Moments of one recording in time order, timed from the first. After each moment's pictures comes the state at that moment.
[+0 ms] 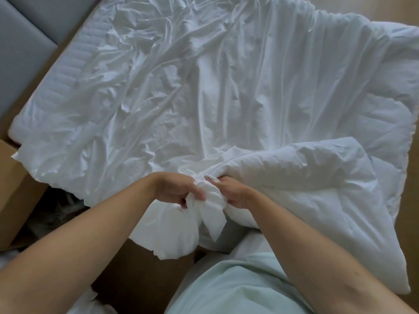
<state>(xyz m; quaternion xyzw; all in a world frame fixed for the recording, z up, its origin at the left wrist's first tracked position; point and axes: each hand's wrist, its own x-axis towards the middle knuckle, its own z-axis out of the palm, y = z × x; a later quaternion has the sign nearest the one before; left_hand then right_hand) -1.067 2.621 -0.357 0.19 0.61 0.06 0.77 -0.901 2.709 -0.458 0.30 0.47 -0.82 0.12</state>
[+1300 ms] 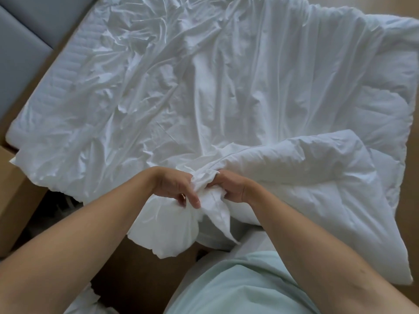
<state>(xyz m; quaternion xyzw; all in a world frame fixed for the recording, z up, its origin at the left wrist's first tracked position) -1.067 2.627 -0.348 0.28 0.58 -0.01 0.77 -0.903 2.713 -0.443 0.25 0.37 -0.89 0.12</state>
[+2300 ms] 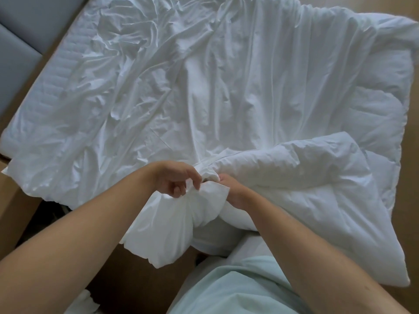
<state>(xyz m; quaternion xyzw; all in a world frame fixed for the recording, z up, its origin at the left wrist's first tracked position) -1.068 2.673 -0.344 0.10 0.71 0.04 0.70 -0.898 2.724 -0.447 0.34 0.45 -0.82 0.06</state>
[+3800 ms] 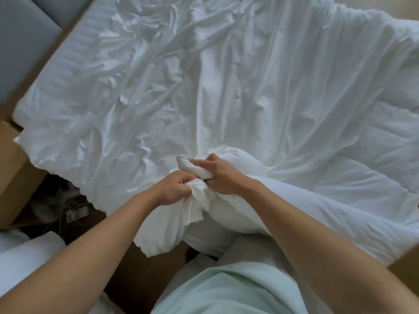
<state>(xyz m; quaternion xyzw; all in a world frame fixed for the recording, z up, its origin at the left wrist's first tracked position) -1.038 2.632 -0.375 0.33 0.76 0.17 0.52 -0.906 2.775 -0.425 0.16 0.84 -0.52 0.05</state>
